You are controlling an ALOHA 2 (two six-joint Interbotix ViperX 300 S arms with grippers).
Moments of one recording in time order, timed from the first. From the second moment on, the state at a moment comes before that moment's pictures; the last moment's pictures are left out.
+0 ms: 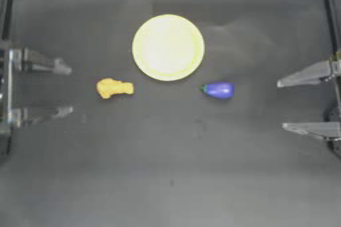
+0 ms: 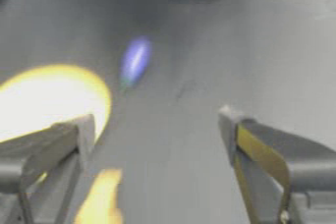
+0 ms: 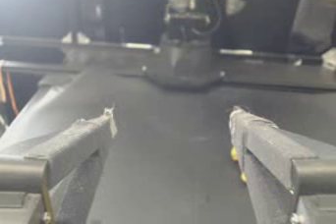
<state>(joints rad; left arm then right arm) 0.22 -0.92 1.00 0.00 0.27 0.03 -0.01 -0.97 1.18 -0.03 -0.20 0.00</state>
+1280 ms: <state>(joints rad) 0.47 -0.14 0.77 -0.30 0.47 0.54 -0.01 -0.97 1.18 -0.02 -0.17 0.00</state>
